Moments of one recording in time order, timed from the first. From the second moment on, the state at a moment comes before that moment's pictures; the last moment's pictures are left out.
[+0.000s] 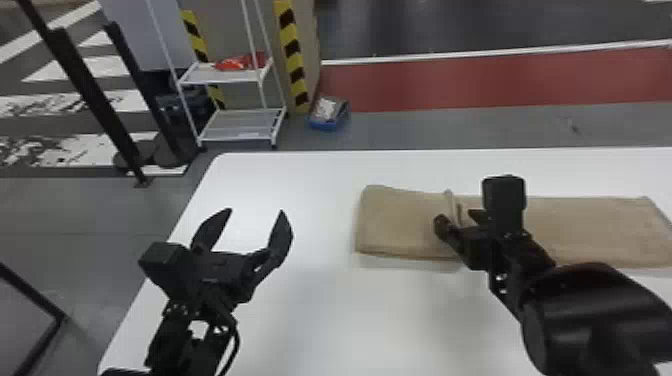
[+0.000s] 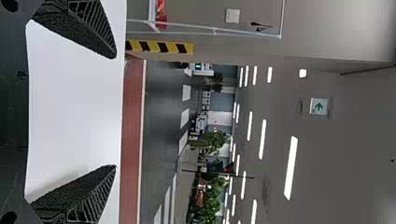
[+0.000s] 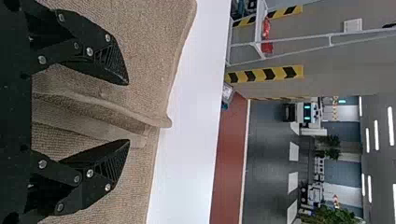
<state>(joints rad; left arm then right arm) 0.37 0.19 0.05 -1.91 0.25 -0.05 -0.06 -0.17 0.00 0.24 -1.47 -0.06 0.53 0.00</state>
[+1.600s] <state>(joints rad) 0.43 0.19 0.03 -1.97 0.25 -0.06 -0.08 0.03 0.00 0.30 -1.79 0.01 0.62 -0.01</state>
